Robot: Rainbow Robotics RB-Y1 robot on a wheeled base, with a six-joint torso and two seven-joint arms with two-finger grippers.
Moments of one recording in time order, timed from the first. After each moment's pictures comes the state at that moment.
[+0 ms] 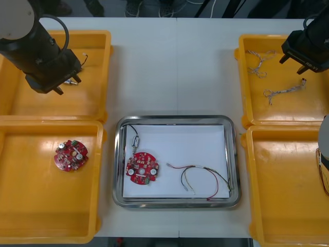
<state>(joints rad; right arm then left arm) -1.06 -0.44 -0.39 -1.09 -0.16 1.74 1.10 -0.86 0.85 -0.33 -1.59 0.94 1.70 -0.36</state>
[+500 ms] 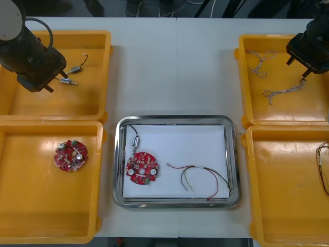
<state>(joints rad) -1.20 -0.49 -0.39 -0.72 0.00 1.58 0.86 -0.87 0.85 -0.30 -1.34 0.90 1.55 -0.36</state>
